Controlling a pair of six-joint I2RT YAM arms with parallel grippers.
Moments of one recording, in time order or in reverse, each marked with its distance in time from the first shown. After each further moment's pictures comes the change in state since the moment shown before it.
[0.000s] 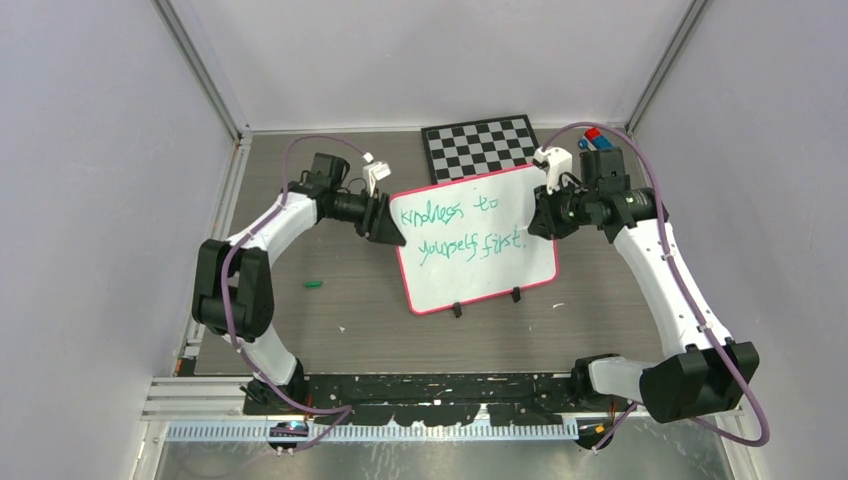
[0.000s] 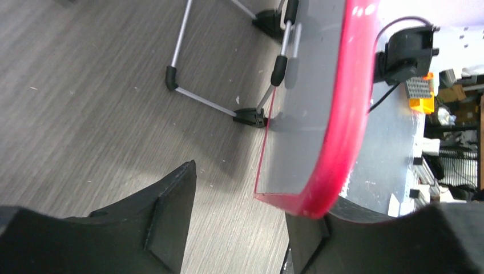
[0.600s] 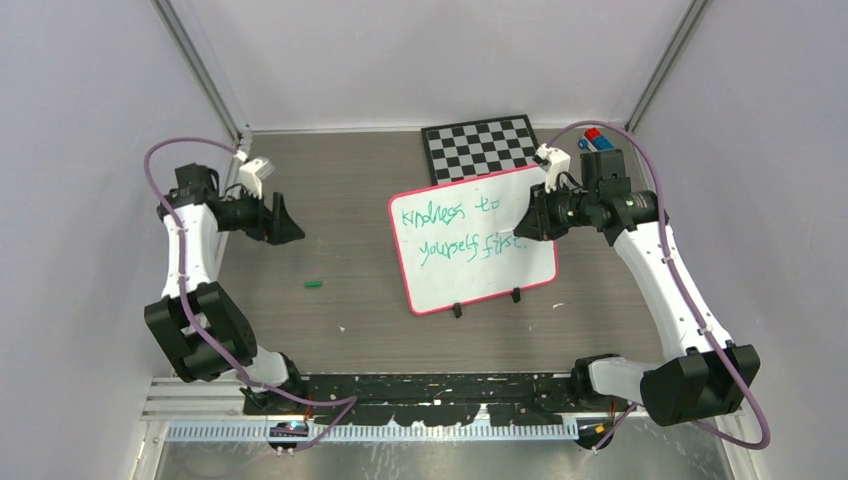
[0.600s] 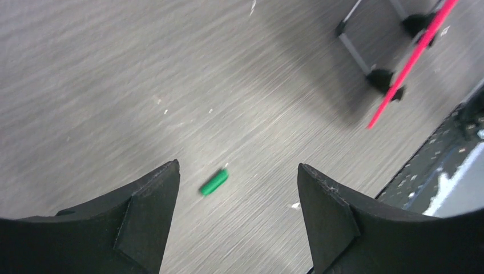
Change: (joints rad) left arm 0.608 -0.217 0.102 -0.478 -0.114 0.456; right arm 0.000 -0.021 -0.002 0.031 -0.196 0.135
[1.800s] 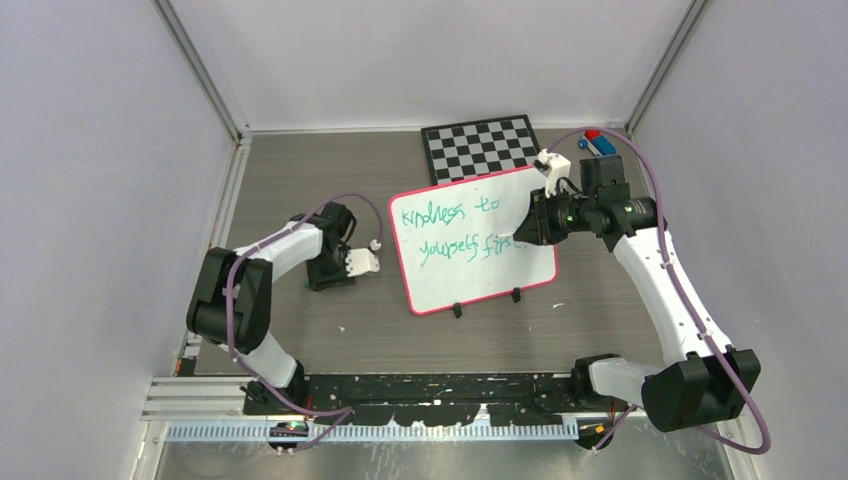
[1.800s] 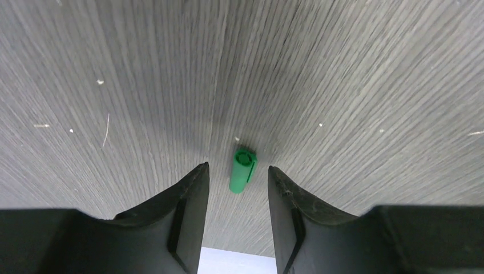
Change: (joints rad) left arm -0.654 0.140 -0.361 0.200 -1.014 0.469; right arm 0.000 -0.026 -0.059 0.031 -0.008 0.026
